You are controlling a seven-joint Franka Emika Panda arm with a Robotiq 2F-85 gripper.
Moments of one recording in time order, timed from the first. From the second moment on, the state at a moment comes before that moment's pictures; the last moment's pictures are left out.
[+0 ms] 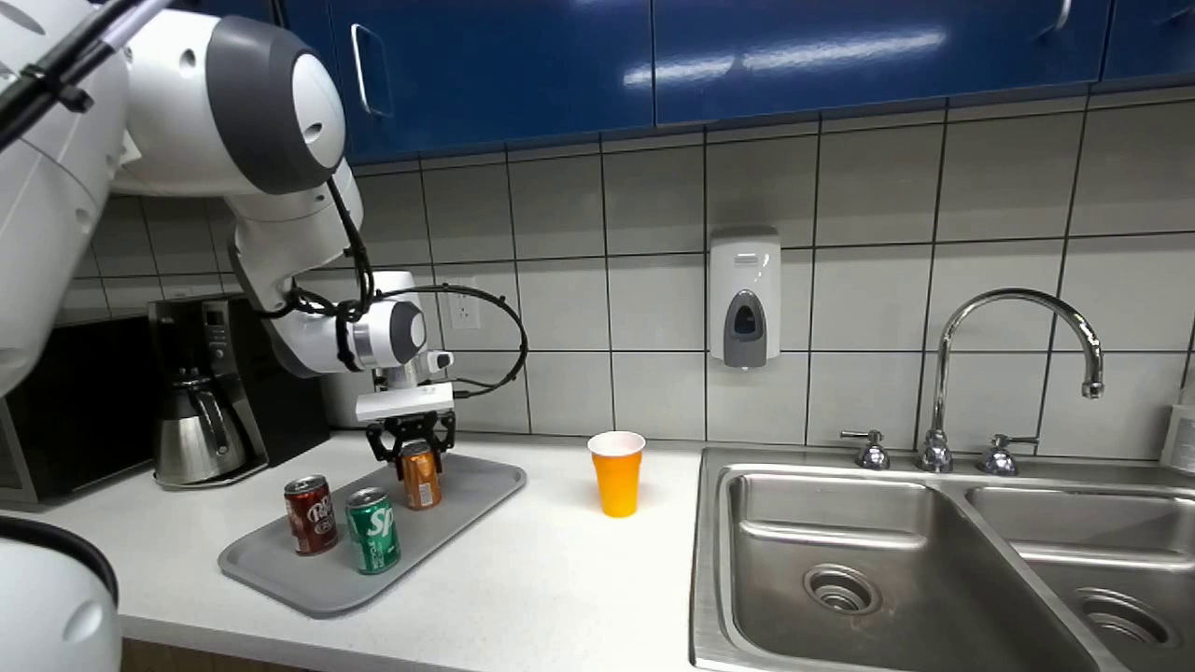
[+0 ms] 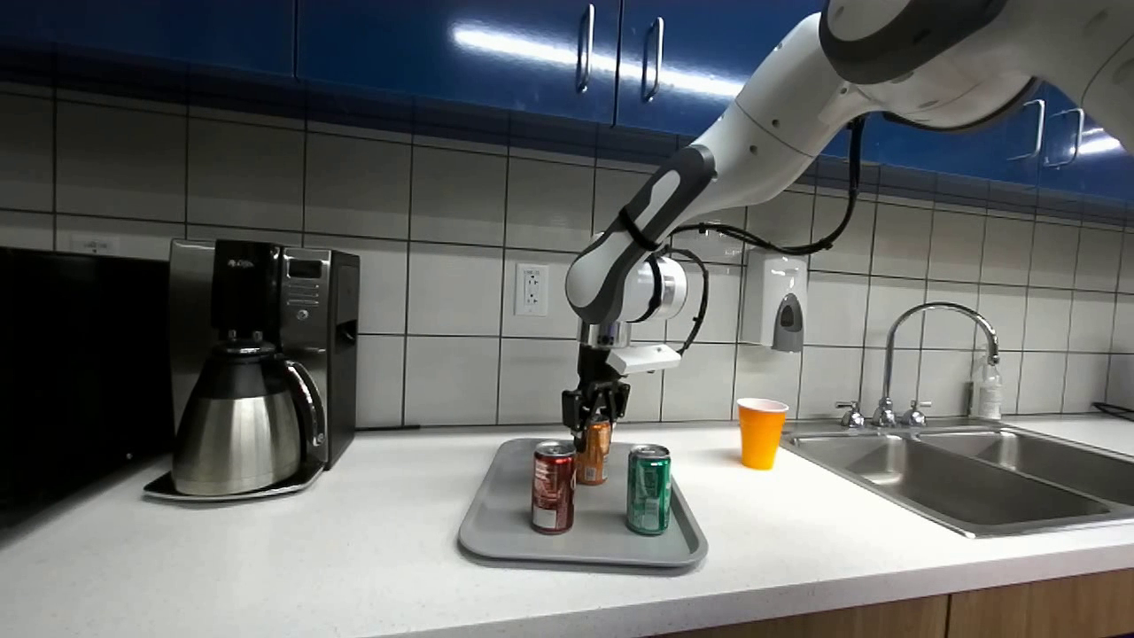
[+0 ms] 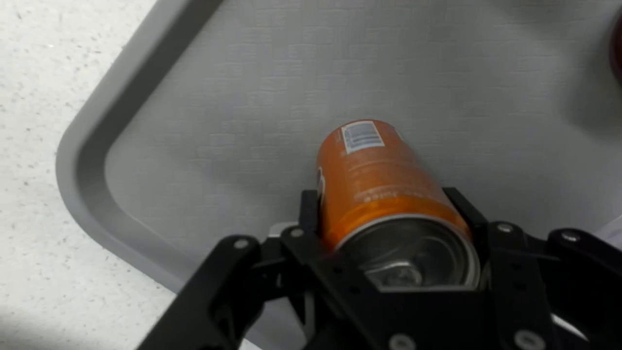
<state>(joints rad) 0.18 0.60 0.11 -1.75 -0.12 2.44 -0.21</state>
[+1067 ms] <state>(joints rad) 0.18 0.49 0.04 -1.85 -0.12 2.50 -0.08</state>
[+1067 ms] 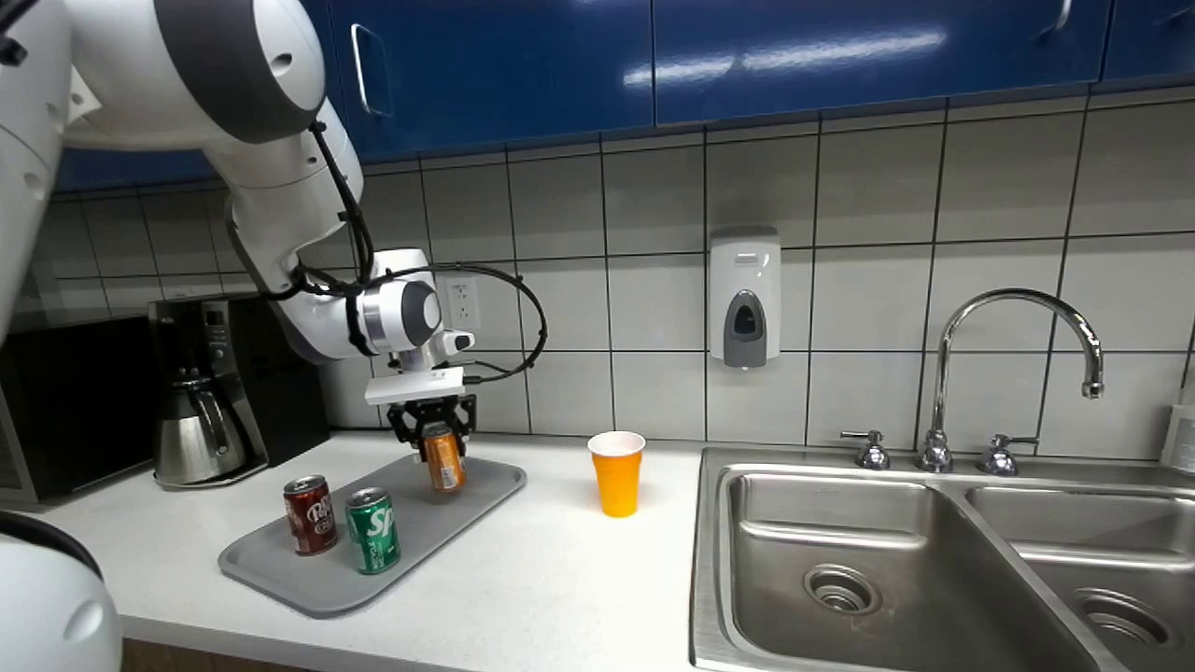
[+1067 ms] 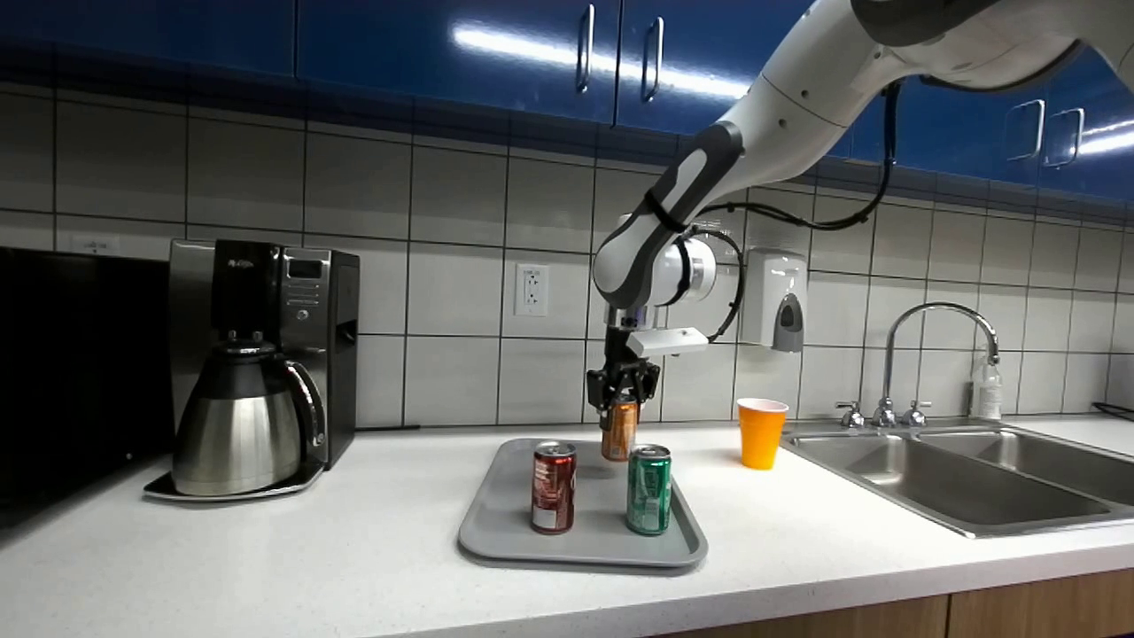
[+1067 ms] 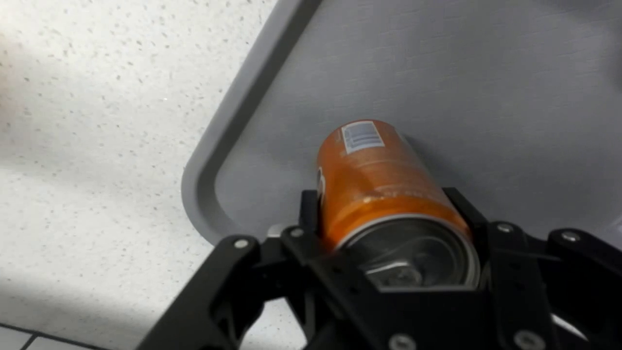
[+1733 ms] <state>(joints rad) 0.15 0.38 -0.04 -2.00 -0.12 2.55 -0.02</state>
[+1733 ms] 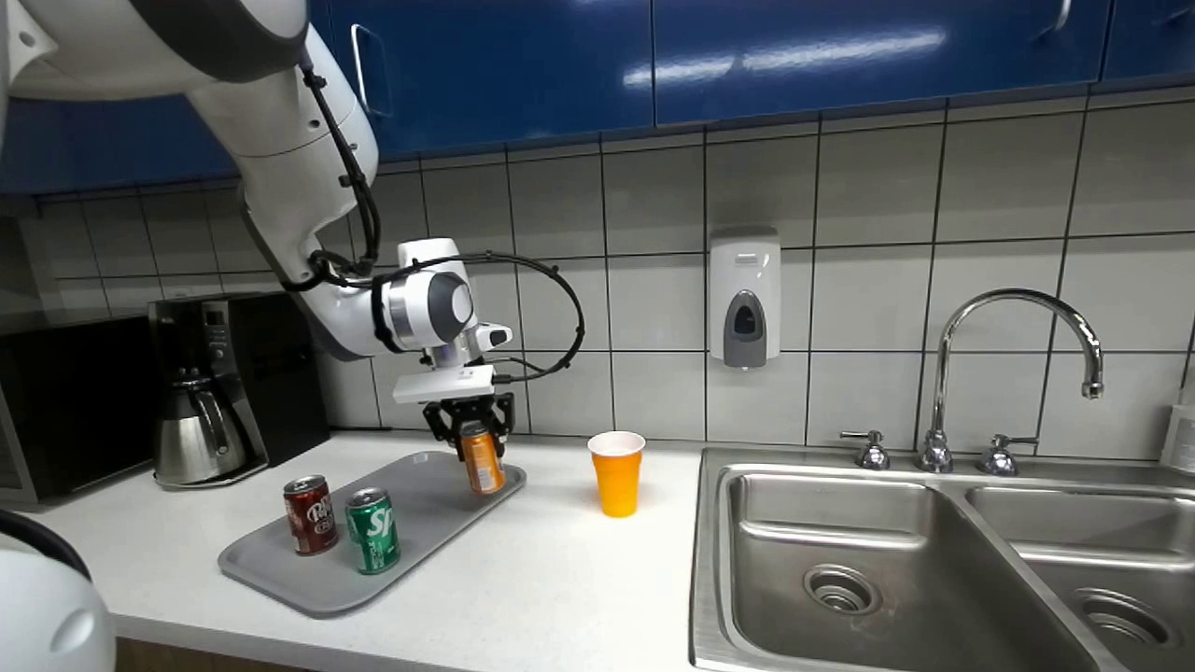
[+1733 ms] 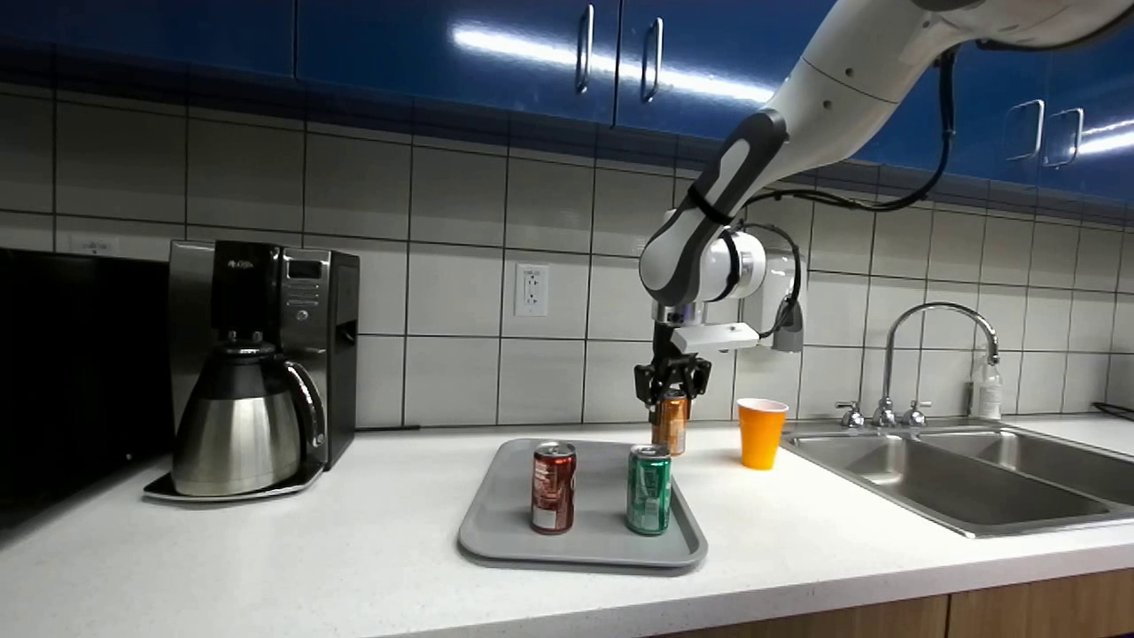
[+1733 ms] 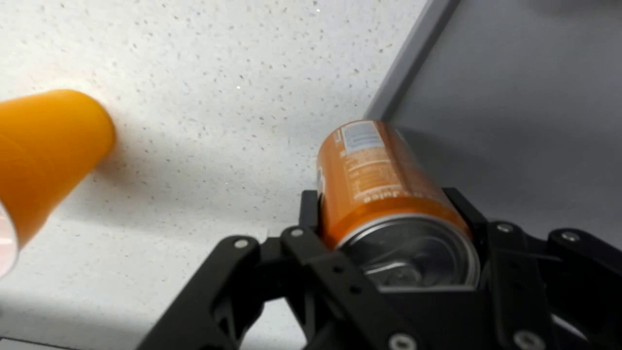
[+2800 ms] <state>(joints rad) 0.05 0.36 -0.08 -2.09 -0.12 2.56 -0.01</state>
